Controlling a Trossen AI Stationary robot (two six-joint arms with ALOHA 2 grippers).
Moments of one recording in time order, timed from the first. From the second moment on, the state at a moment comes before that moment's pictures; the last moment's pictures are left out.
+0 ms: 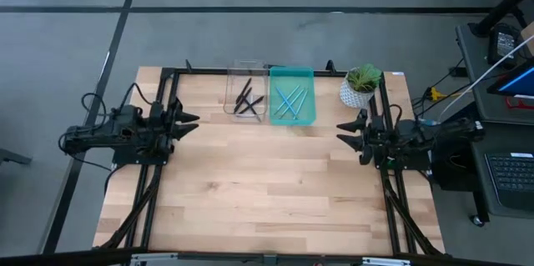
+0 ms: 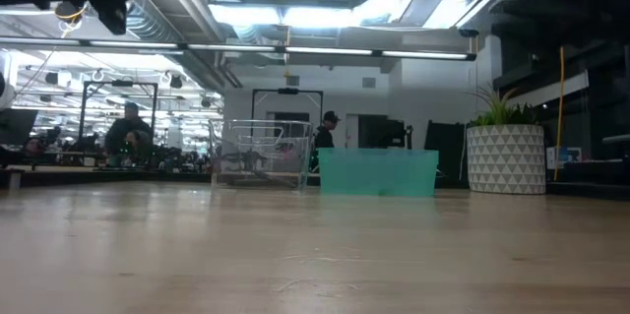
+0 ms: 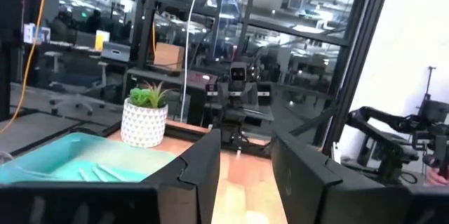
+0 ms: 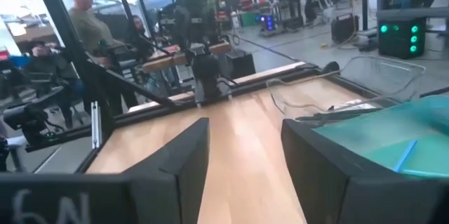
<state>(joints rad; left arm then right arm) 0.06 0.01 0.24 -0.05 -0.03 -0.22 0.21 0.15 0.14 0.06 0.35 0.23</state>
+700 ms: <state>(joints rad) 0.06 0.01 0.01 0.22 0.00 -0.27 0.21 0.00 0.01 0.07 0.36 0.19</state>
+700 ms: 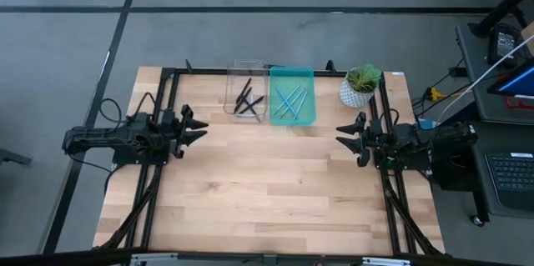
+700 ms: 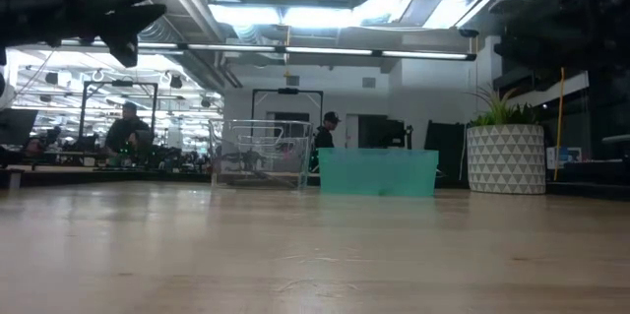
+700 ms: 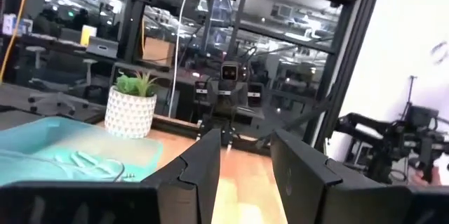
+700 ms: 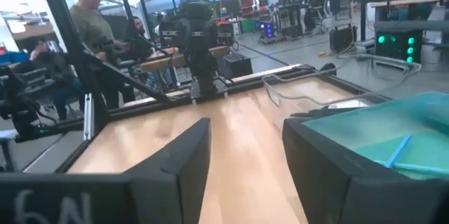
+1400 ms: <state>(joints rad) 0.06 0.01 0.01 0.12 0.01 -0.26 0.21 0.00 0.01 0.06 0.27 0.09</state>
